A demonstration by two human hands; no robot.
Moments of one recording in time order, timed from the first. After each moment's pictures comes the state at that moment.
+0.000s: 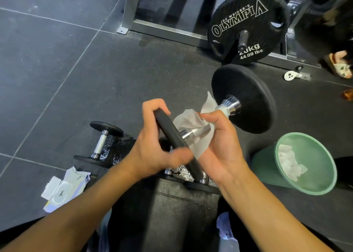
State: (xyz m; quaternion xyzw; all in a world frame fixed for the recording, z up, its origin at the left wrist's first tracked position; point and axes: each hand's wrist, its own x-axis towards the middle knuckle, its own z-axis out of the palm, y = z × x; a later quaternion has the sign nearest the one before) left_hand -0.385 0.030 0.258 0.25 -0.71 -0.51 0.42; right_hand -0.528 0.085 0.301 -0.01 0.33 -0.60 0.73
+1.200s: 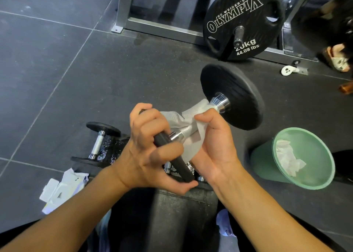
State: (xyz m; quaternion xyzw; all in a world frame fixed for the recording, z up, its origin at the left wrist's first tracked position) left_hand -0.380 0.034 0.249 0.15 -0.87 -0.08 0.47; right_hand -0.528 0.086 0.295 -0.01 0.29 -0.58 0.76
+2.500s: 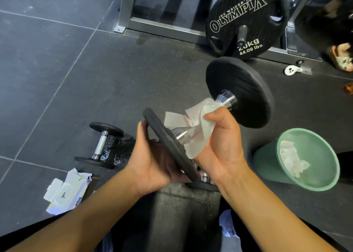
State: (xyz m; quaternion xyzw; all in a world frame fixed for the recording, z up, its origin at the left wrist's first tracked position) left_hand -0.388 0.046 0.277 0.37 -0.08 -0.91 0.18; right_hand -0.528 0.083 0.296 -0.04 0.29 -0.66 0.69
